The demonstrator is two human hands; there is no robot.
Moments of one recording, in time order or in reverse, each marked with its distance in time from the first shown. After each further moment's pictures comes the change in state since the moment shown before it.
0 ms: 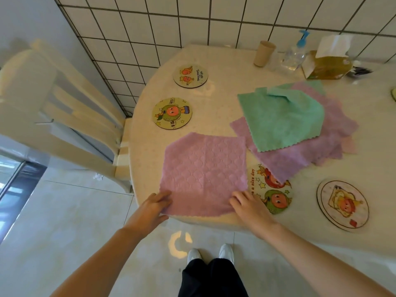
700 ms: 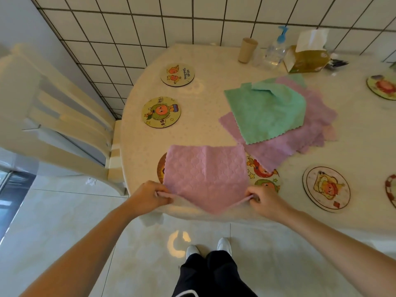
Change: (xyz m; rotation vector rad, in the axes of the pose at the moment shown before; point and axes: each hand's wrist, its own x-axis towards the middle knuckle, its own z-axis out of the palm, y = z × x) left_hand 0.024 0.024 -0.050 -0.380 -0.131 -0.142; right_hand -0.041 0.040 -0.029 0.702 0.000 0.242
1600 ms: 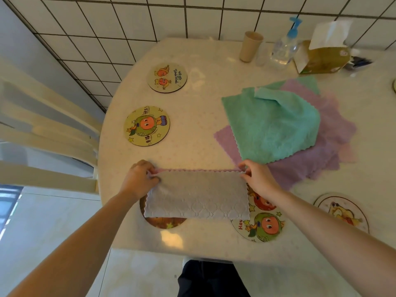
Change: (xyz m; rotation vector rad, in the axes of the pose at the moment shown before) left_hand 0.146 0.012 -0.037 0.162 0.282 -0.221; right_hand 0.149 0.026 -0.063 0.074 0.173 0.171
